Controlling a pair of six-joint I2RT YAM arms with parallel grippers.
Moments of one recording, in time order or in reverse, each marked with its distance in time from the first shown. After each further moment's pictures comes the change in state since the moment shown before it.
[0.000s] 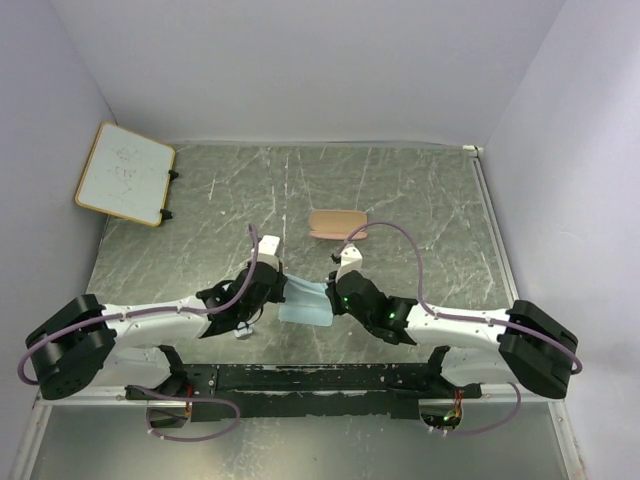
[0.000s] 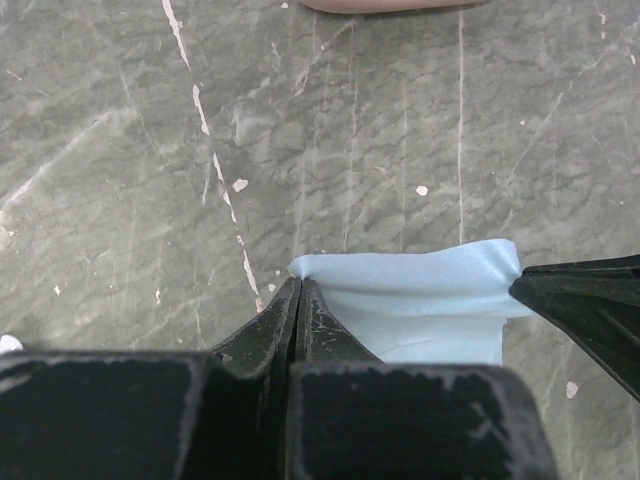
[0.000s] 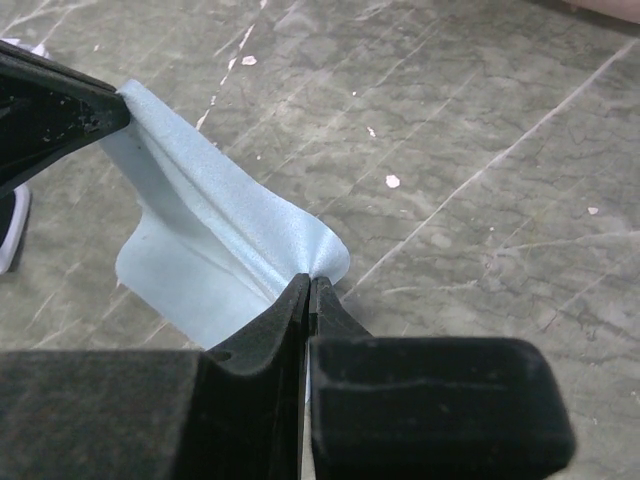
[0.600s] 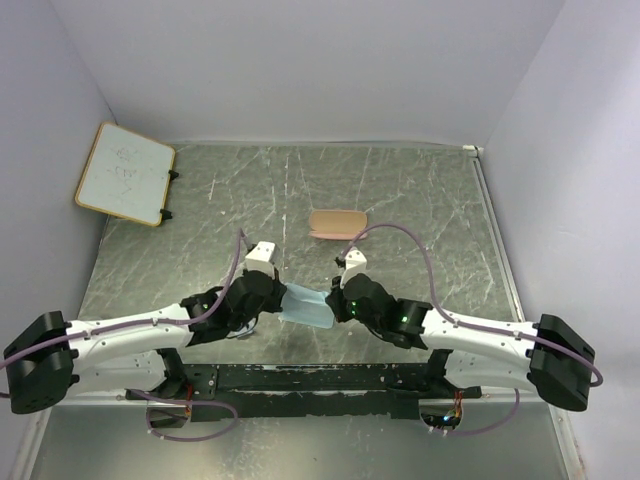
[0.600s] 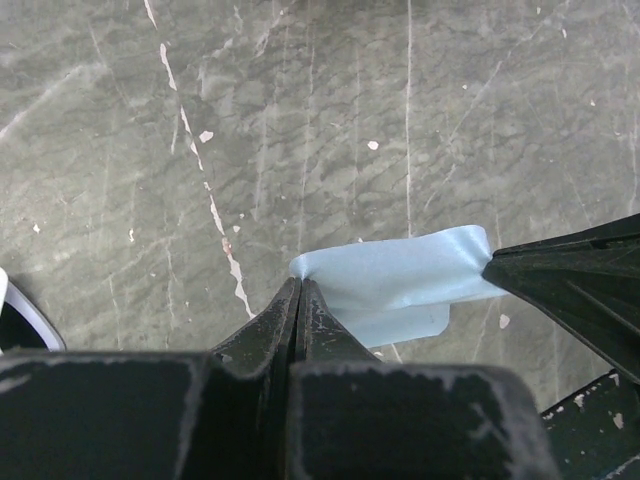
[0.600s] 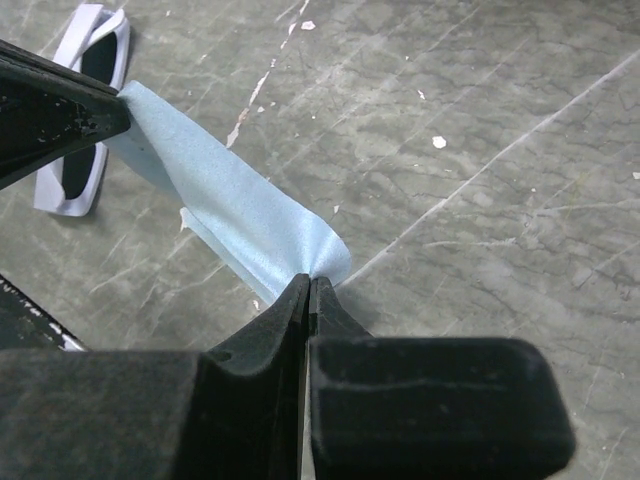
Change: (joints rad) left arm -0.093 -0.166 0.035 -0.233 -0.008 -0.106; right arm 0.032 -0.142 0.019 -0.166 -0.076 0.053
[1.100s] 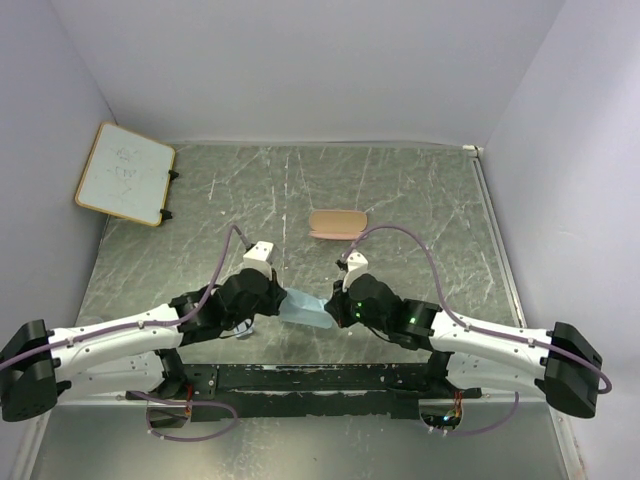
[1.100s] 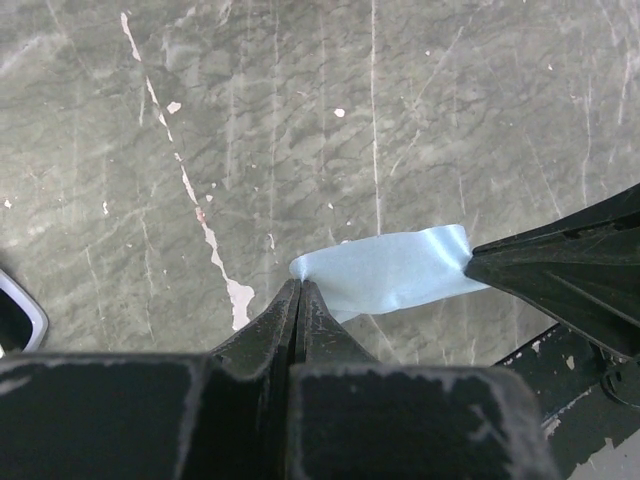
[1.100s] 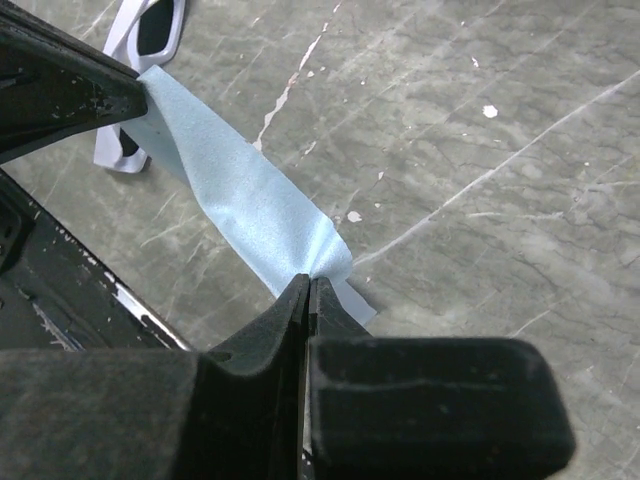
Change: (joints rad) left arm 0.000 -0.074 0.042 -0.132 0.097 -0.021; right arm 0.005 -0.077 0.011 -0.092 -0.114 0.027
